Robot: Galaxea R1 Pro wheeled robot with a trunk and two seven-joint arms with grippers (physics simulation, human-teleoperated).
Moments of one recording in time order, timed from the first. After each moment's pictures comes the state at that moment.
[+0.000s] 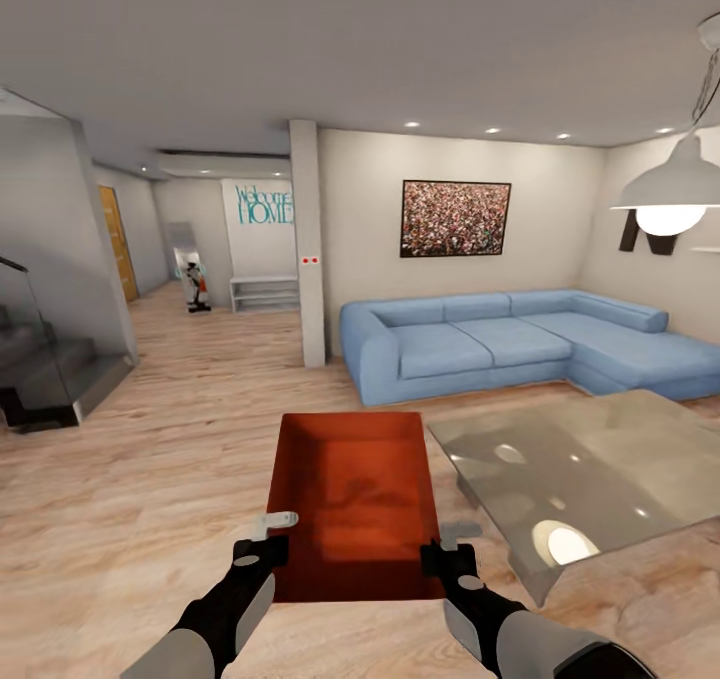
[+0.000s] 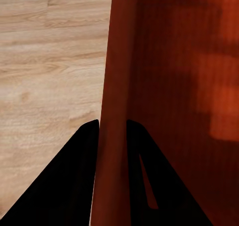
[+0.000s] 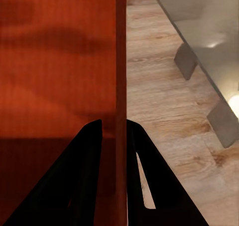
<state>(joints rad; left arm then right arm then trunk) -0.57 -0.11 -0.09 -0.42 0.11 0.09 0.28 -0.70 0.13 0.32 -0.02 -0.26 -0.26 -0.17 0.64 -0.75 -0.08</state>
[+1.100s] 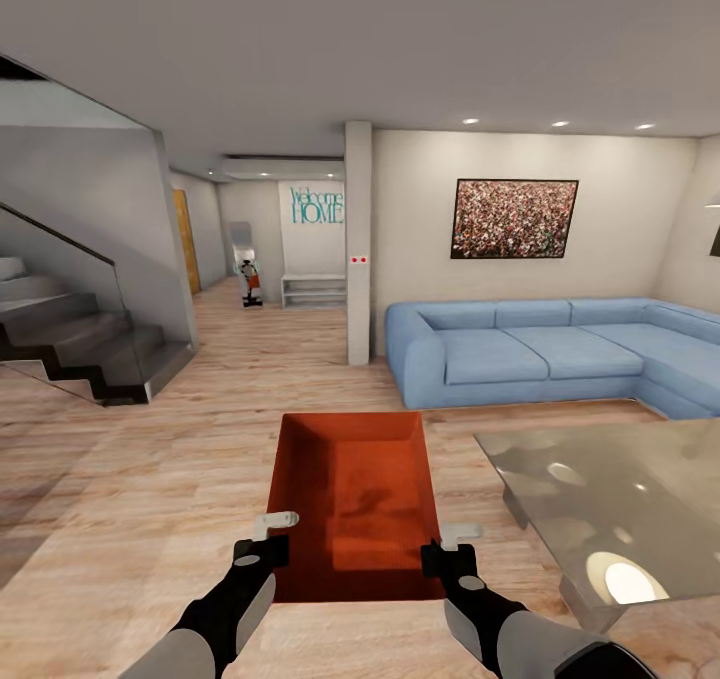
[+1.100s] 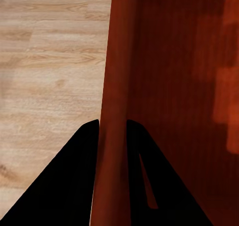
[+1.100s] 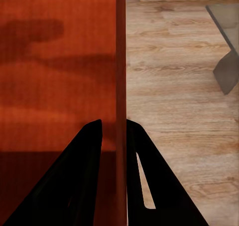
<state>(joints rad) -0.57 -0.12 -0.08 -0.42 0.11 0.10 0.28 -0.70 0.13 0.33 -0.02 -0.27 -0.26 -0.16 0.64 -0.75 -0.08</state>
